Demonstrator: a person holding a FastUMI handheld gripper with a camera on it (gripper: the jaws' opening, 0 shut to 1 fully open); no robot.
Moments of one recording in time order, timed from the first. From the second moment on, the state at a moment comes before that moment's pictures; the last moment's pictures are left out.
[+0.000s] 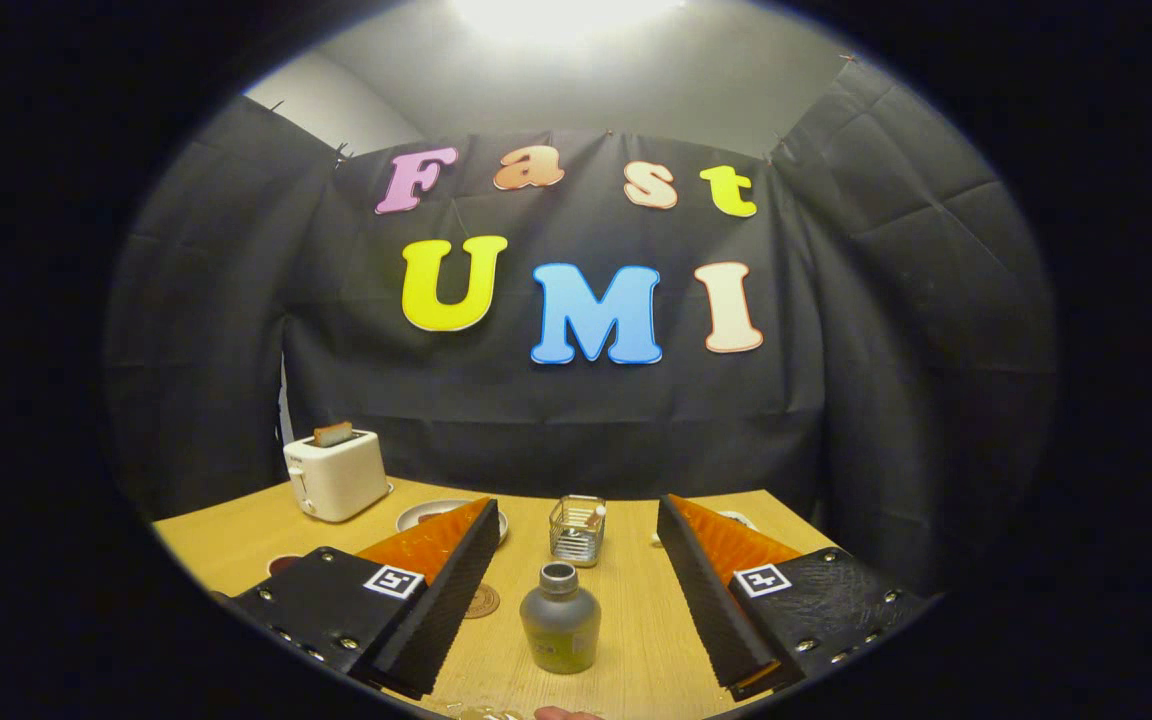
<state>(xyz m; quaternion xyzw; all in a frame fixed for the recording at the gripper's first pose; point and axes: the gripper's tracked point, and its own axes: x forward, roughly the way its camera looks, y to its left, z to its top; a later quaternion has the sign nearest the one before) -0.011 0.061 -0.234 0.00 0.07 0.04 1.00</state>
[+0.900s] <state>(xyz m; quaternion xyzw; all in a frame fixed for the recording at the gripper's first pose) 0.028 0.081 -0.370 -0.03 0.11 0.03 0.99</state>
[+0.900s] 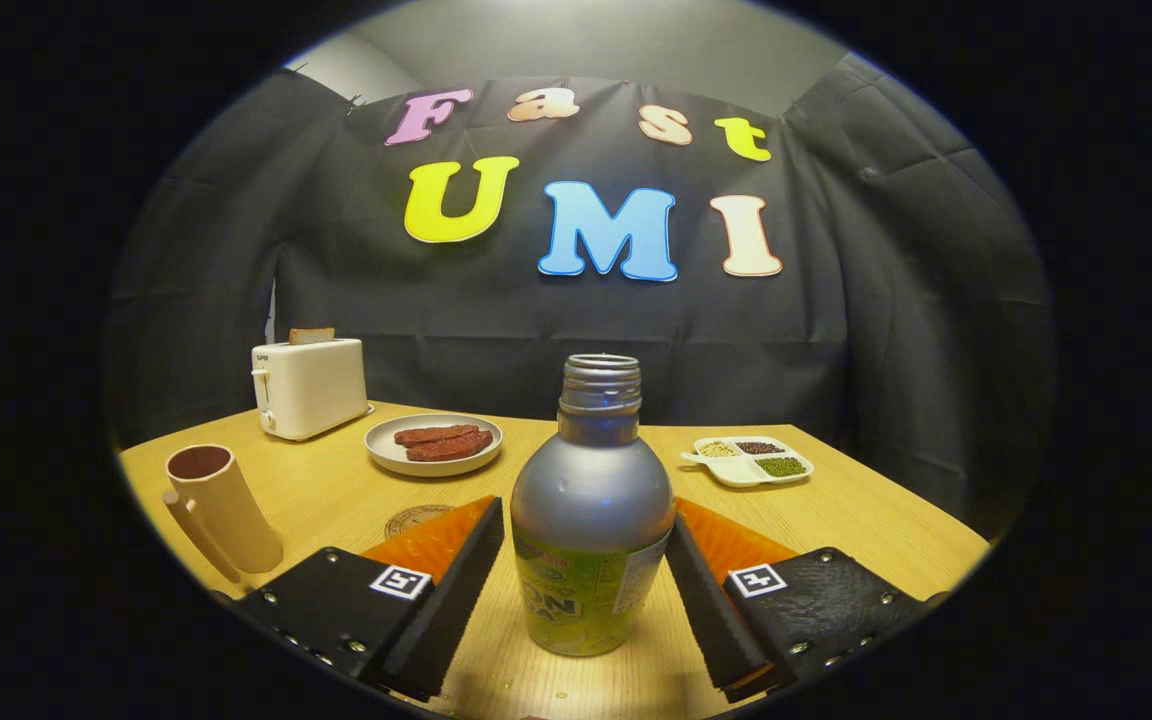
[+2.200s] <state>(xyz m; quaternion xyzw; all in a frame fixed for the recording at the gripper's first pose) 0.024 0.197 -0.295 -0.43 0.09 0.16 0.88</state>
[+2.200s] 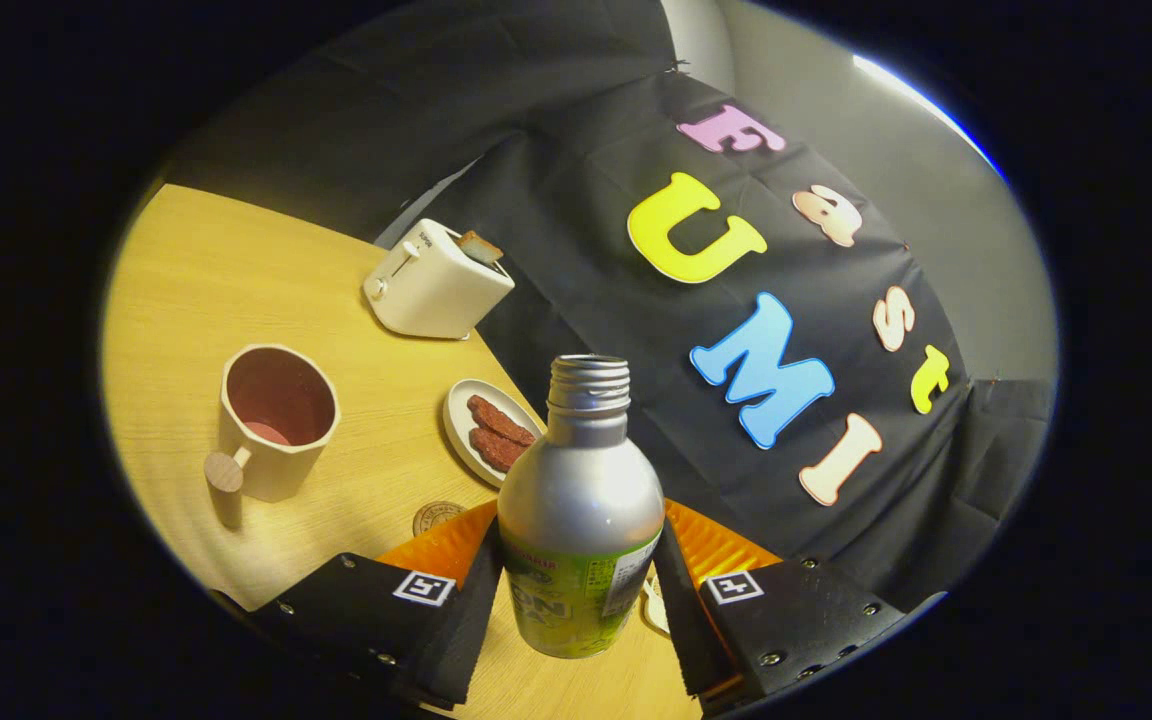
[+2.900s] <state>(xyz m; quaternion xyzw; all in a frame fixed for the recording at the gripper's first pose) 0.022 0.214 -0.314 -0.58 0.07 0.19 0.79</state>
